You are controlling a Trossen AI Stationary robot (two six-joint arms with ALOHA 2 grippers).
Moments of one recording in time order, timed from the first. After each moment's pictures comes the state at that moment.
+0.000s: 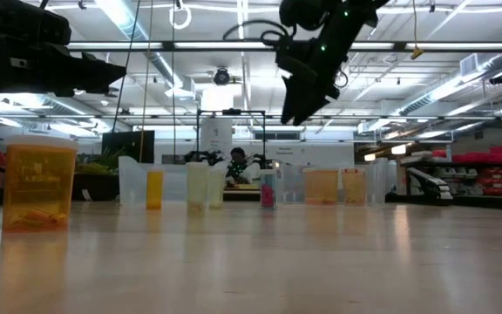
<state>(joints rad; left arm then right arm) 0.37 0.24 0.01 0.28 0.45 0.27 -0.19 1.63 1.30 -0.62 0.28 0.22</state>
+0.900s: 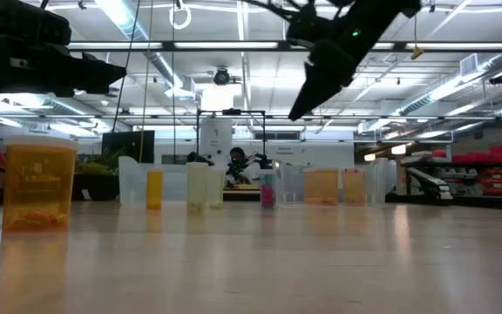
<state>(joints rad) 0.37 0.24 0.01 0.28 0.45 0.27 0.05 1.53 1.07 -0.41 0.36 0.04</state>
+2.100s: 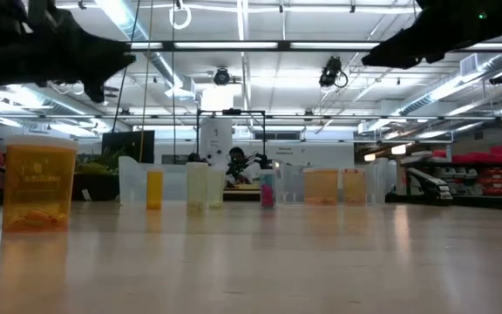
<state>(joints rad) 0.37 0.27 0.01 0.48 0.19 -0.29 0.12 0.67 0.41 0.03 0.32 -0.16</state>
